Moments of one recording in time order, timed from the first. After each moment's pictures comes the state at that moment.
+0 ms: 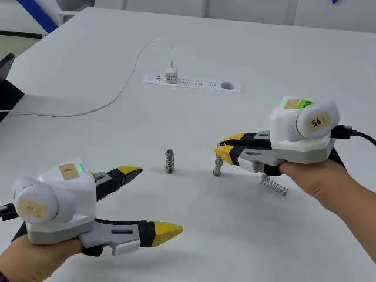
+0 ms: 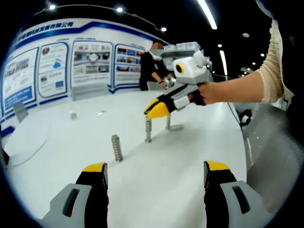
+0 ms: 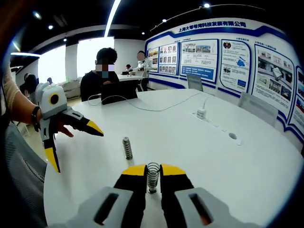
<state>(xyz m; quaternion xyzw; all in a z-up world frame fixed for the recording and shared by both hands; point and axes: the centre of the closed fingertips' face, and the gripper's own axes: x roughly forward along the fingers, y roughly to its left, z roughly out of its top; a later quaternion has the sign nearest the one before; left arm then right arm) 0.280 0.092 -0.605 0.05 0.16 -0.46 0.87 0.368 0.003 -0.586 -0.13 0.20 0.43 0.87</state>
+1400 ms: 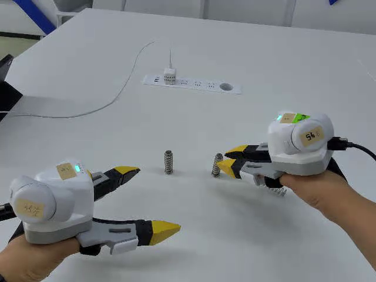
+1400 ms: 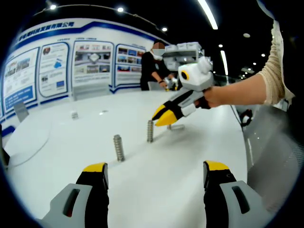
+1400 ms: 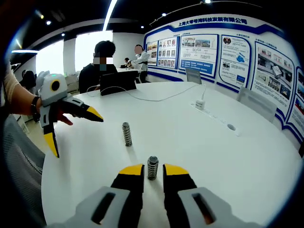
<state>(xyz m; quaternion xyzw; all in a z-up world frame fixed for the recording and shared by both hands) 0.282 0.095 -0.605 0.05 0.16 -0.46 0.87 0.357 -0.013 -0.602 -0.15 0.22 0.42 0.87</state>
